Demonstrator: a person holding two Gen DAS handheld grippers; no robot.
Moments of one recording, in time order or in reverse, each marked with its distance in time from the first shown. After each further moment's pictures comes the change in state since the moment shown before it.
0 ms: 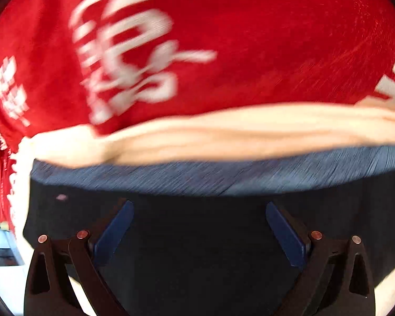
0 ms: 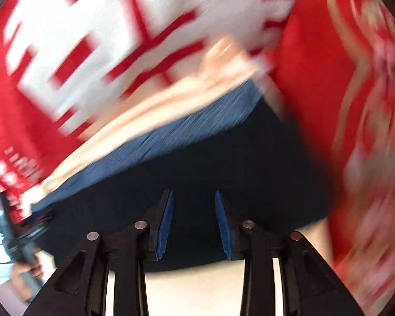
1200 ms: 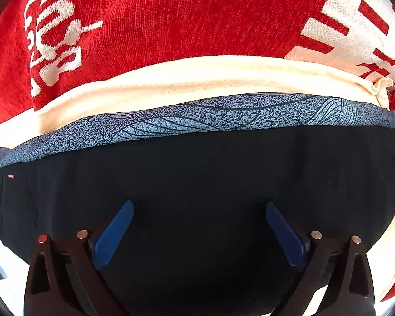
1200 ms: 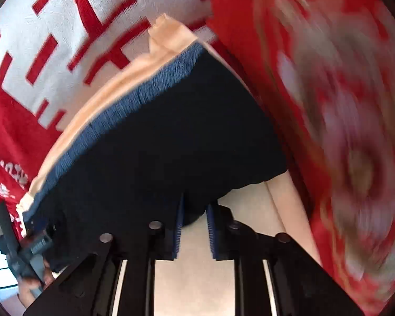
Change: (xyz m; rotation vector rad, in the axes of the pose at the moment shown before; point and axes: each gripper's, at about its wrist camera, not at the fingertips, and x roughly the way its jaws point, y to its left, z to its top) left arm -0.015 -0.090 -0.058 0.041 0.035 -0.213; right arm 0.010 -0.052 -0.012 0.112 -0.041 -0.103
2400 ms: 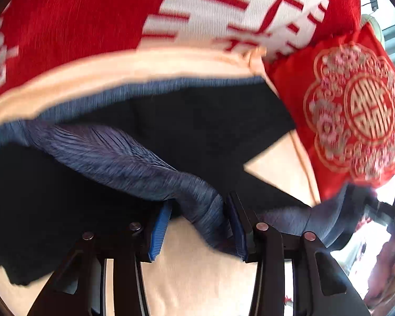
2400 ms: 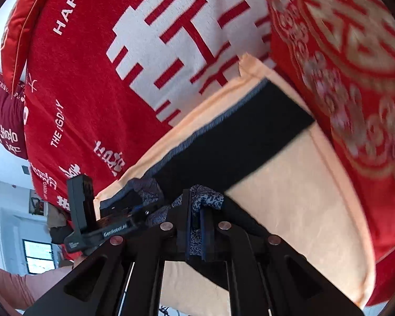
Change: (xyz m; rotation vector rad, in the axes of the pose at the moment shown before) left arm -0.100 -0.069 -0.056 0.164 0.025 -0.485; right arm -0.125 0.026 -0.083 -0.011 -0.133 0.389
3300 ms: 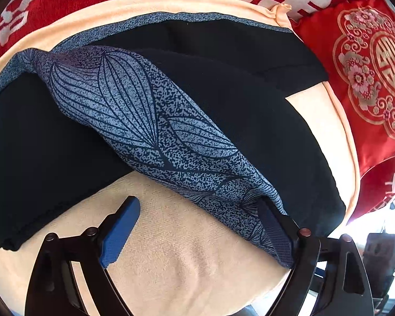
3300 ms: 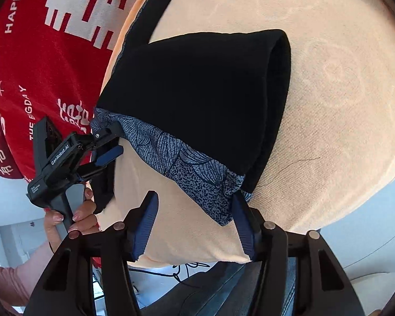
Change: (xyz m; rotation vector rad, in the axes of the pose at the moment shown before) left arm 0.042 0.019 -0.070 -0.016 0.128 0.106; right arm 0.046 -0.067 -0.233 0.377 0.151 0.034
